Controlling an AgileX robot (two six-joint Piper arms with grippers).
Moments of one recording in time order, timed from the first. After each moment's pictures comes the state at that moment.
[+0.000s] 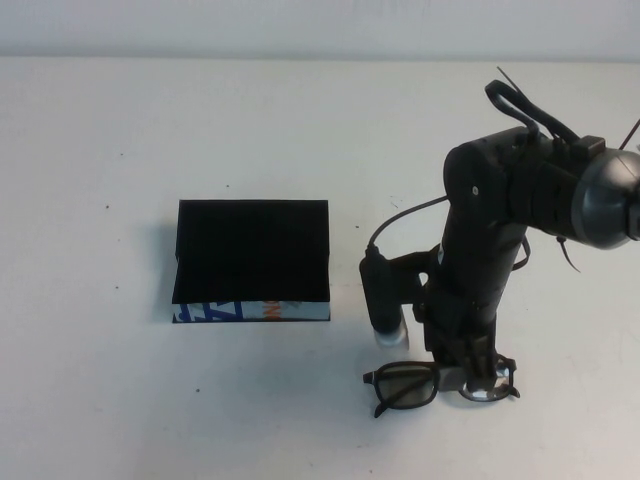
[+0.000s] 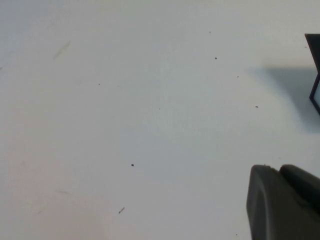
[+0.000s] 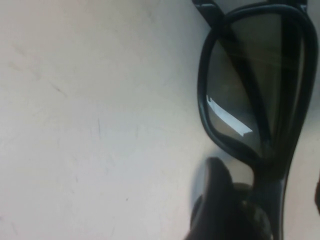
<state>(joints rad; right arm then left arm) 0.56 1.90 -1.38 0.13 1.15 -1.19 -0.04 -0.01 0.03 0.11 0.37 -0.11</state>
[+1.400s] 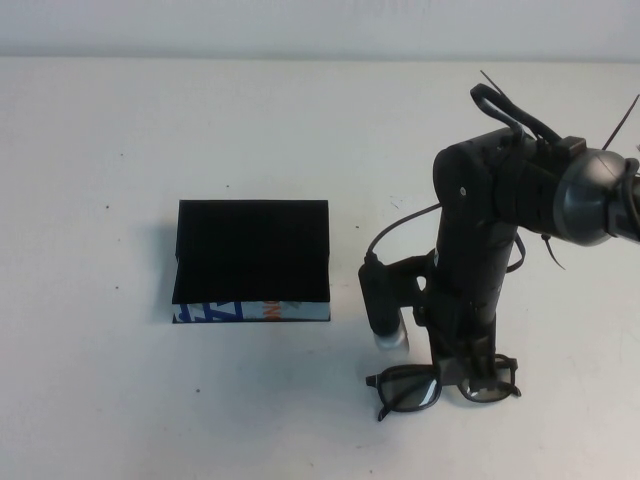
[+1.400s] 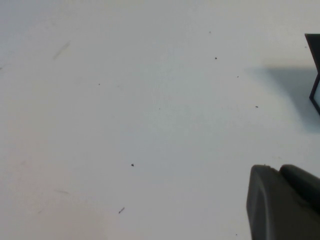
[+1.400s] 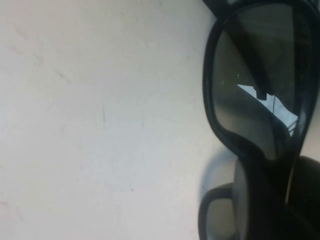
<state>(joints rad) 0.56 1.95 -1.42 0.11 1.20 -1.19 -0.04 -0.01 0.03 0.11 0.37 -0.11</state>
